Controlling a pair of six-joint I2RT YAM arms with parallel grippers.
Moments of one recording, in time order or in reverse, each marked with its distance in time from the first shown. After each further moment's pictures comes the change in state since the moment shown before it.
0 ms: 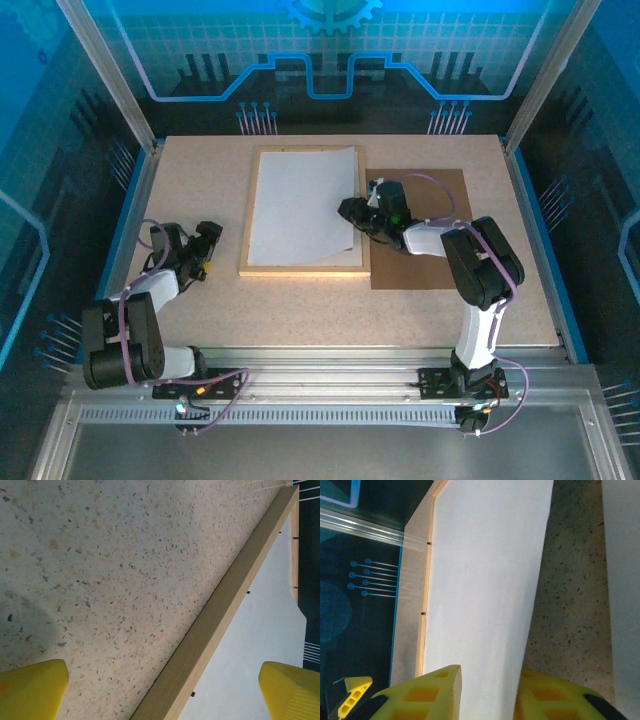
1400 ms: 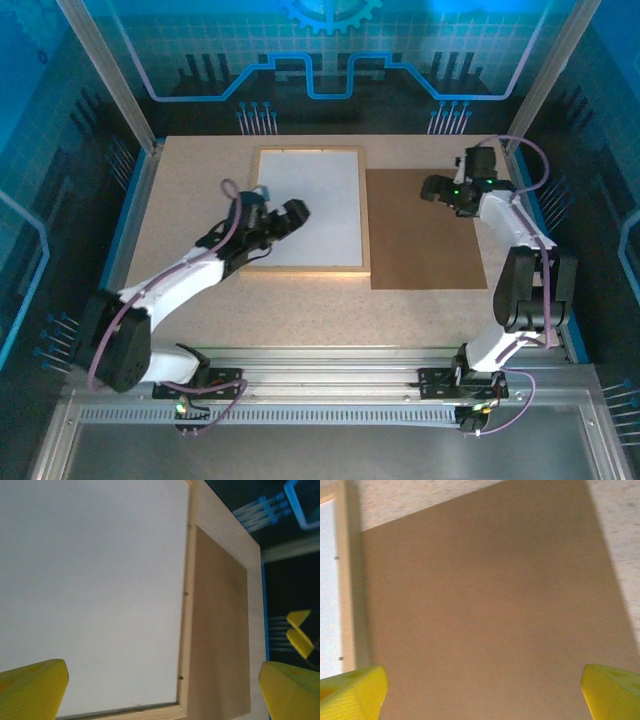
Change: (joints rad) left arm -0.718 0.048 0.380 -0.127 -0.257 0.057; right arm -0.482 -0.249 0.270 -0.948 0.265 -0.681
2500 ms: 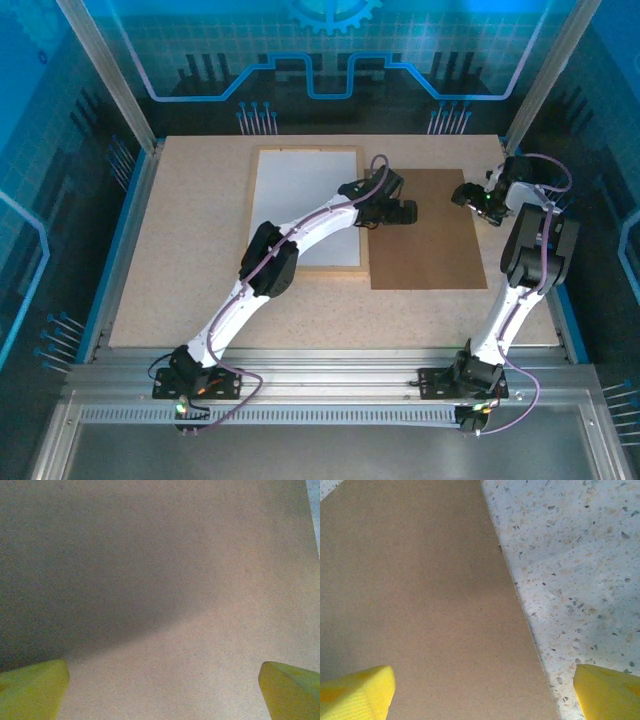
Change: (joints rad) left arm -0.274 1.212 1.500 -0.608 -0.033 0.264; right arm -0.255 0.386 0.191 -0.007 -0.216 -0.073
